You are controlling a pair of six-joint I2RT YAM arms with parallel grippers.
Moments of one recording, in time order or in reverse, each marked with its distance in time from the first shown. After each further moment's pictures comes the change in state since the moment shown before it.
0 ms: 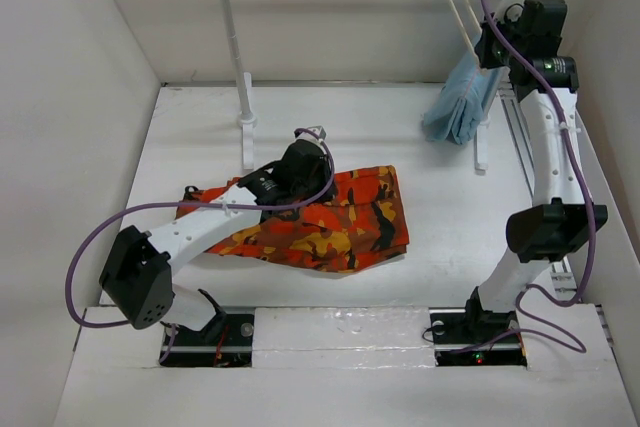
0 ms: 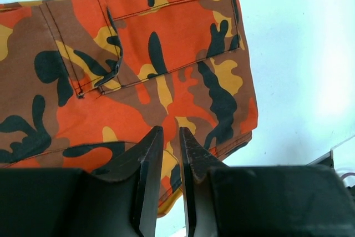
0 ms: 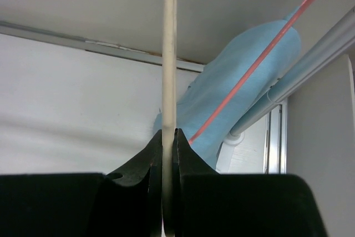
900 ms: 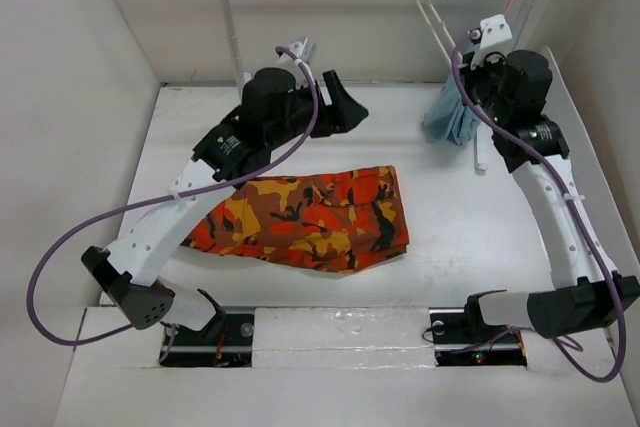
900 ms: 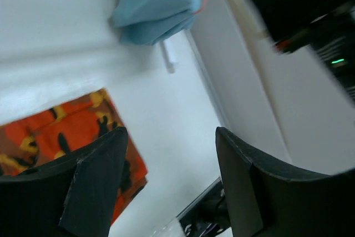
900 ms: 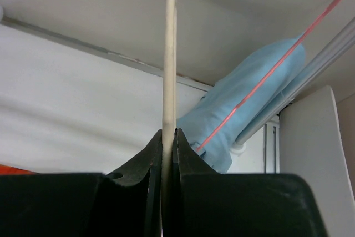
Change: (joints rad) left arm 0.031 -0.016 0.554 -0.159 0.103 -0.006; right arm 0.189 -0.449 -0.562 0.332 0.138 -0.068
